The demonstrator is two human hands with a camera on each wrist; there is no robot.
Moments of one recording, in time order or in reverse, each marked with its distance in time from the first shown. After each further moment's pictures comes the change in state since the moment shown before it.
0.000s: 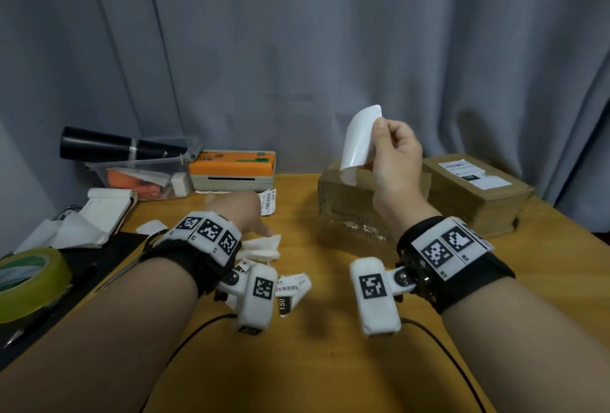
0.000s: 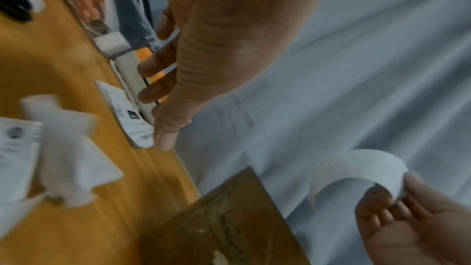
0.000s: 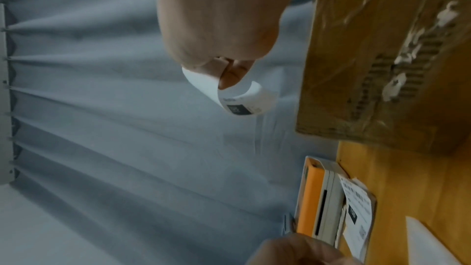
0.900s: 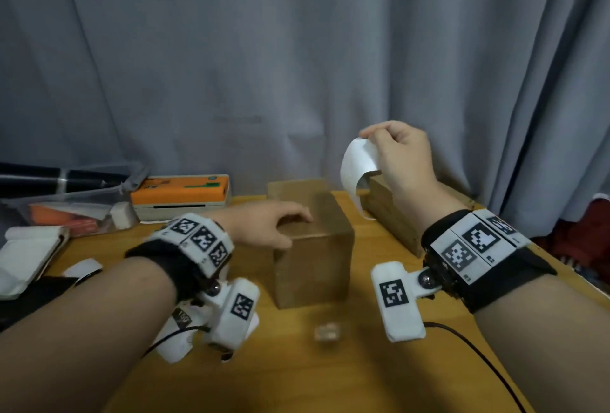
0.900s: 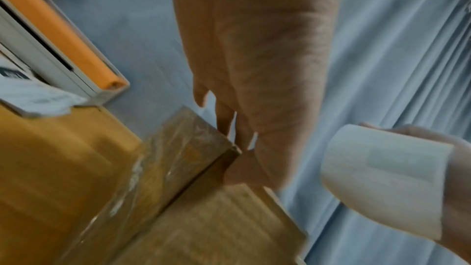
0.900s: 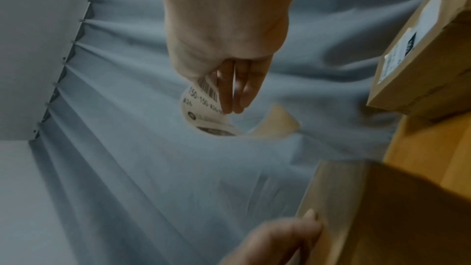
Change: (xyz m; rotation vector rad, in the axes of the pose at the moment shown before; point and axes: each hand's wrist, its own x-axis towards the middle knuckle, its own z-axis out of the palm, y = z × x) left_hand -0.006 0.096 -0.039 -0.235 -0.095 0.698; right_hand 0.069 -0.029 -0.078 -0.332 -0.051 -0.111
